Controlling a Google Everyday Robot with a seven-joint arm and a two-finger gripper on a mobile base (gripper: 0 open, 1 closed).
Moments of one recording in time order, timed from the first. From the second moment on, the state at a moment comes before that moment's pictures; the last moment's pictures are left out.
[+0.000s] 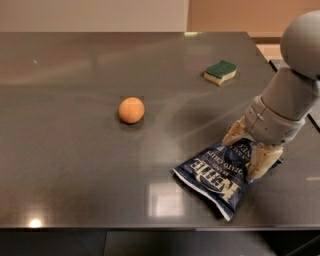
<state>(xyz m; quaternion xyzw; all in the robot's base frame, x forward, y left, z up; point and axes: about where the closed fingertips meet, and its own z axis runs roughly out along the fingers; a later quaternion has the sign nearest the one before) 0.427 -0.187 0.830 -0.82 0.56 0.08 0.09</state>
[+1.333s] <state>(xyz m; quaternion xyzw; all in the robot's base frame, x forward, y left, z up) 0.493 -0.106 0.860 -0.86 0.50 0.05 0.11</state>
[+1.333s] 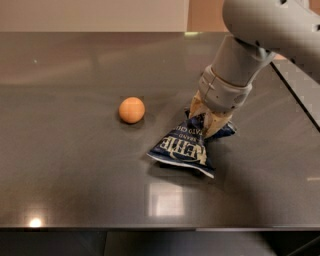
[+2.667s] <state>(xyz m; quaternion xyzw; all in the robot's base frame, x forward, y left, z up) 0.565 -0.054 0.849 -0.88 0.46 0.04 0.13</state>
